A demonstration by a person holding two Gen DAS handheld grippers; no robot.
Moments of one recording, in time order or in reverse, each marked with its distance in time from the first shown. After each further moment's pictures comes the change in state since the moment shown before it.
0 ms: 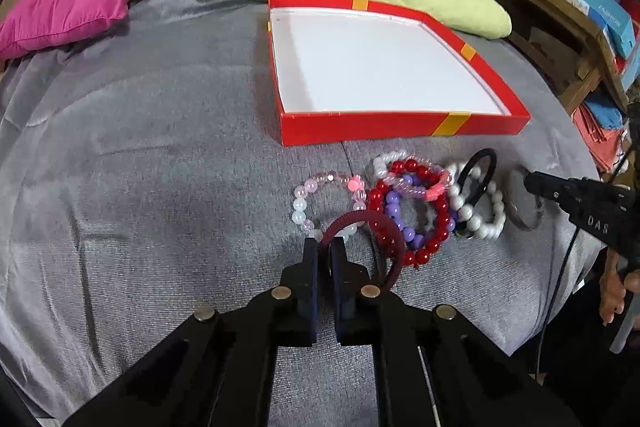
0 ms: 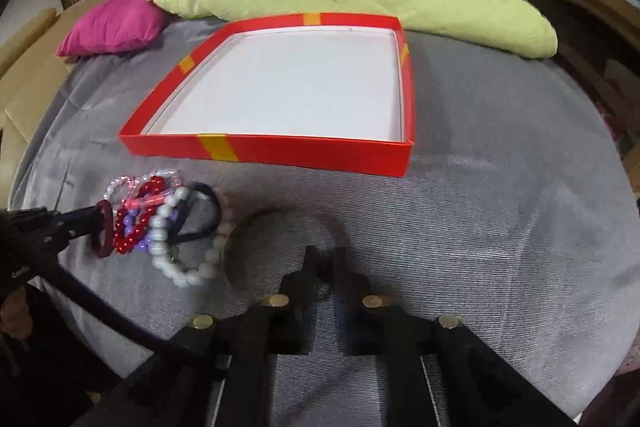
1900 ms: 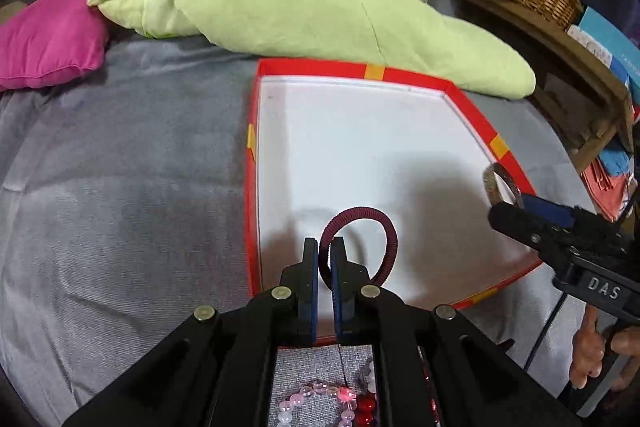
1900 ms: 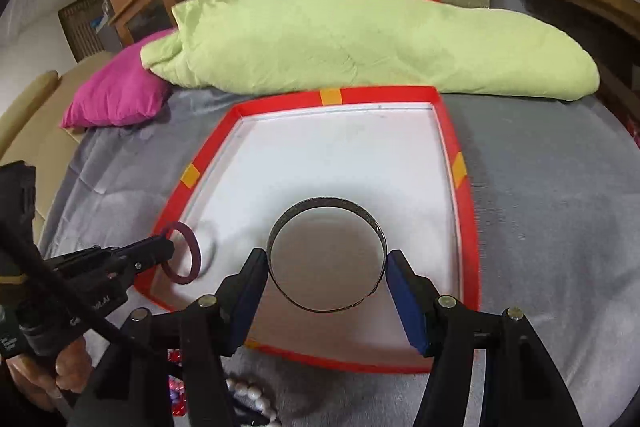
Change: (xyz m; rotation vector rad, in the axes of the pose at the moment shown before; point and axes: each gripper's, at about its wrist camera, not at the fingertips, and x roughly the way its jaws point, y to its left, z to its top) left arm 0.047 -0.002 0.106 -0.043 -0.081 -0.001; right arm 0.046 0.026 0.099 0.012 -0.106 0.081
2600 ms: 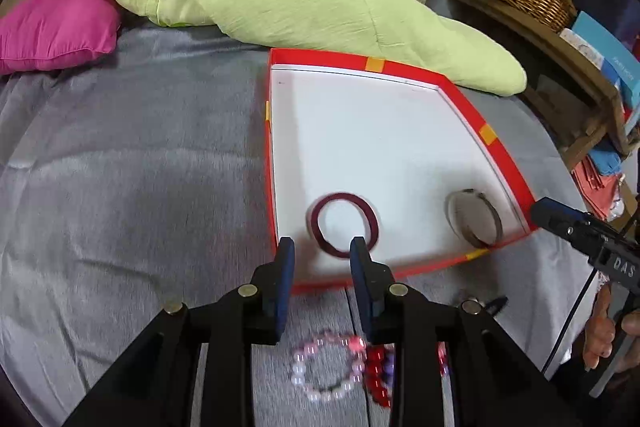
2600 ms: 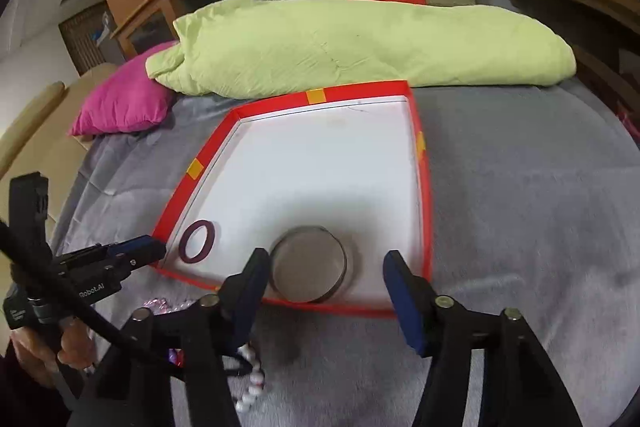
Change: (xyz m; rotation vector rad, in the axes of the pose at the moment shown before) left arm -0.029 0.014 -0.022 -0.017 -0.001 -0.034; right arm -0.052 -0.029 -0.032 0.066 -0.047 0.060
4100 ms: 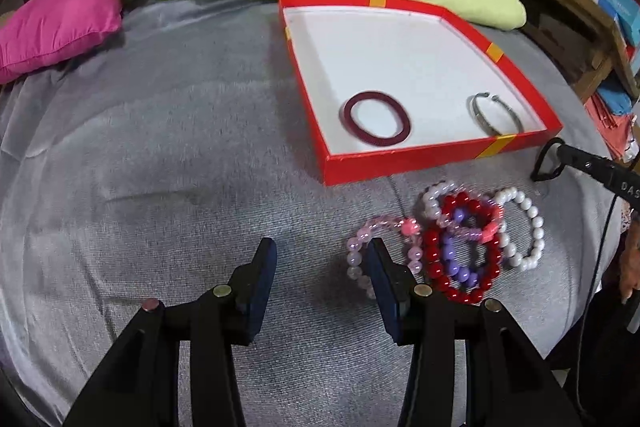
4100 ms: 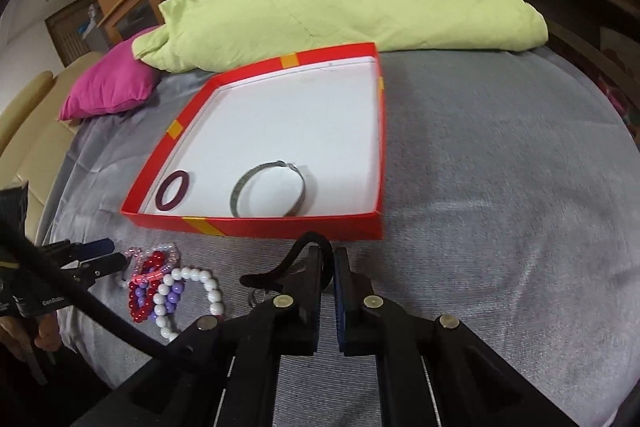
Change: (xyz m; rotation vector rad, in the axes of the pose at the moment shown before) left arm -0.002 0.014 -0.042 0.120 0.139 0.083; right arm 0.000 -0.017 -0.036 0.000 0.056 -0.082
